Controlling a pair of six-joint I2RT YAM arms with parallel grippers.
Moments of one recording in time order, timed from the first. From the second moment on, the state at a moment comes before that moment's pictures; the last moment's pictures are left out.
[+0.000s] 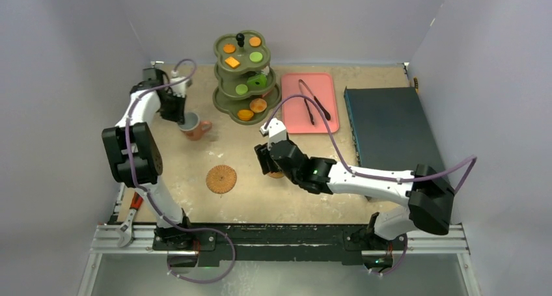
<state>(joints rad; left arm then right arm) 0.26 1.88 1.49 -0.75 0.27 0.41 1.13 1.41 0.95 -0.03 0.45 0.32</state>
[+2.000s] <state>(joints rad) 0.41 1.69 1.72 -1.00 0.54 0.43 0.92 1.97 1.42 0.19 -0.09 -0.27</state>
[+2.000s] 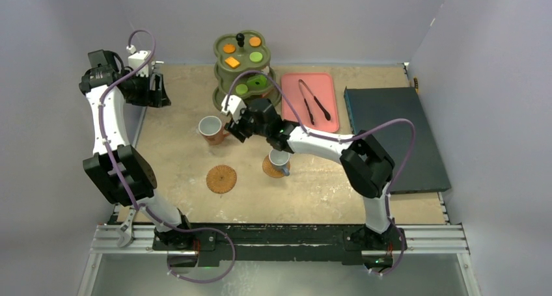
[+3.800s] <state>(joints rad) 0.47 1.69 1.72 -1.02 0.55 0.44 0.97 2.21 1.69 0.09 -0.13 -0.34</state>
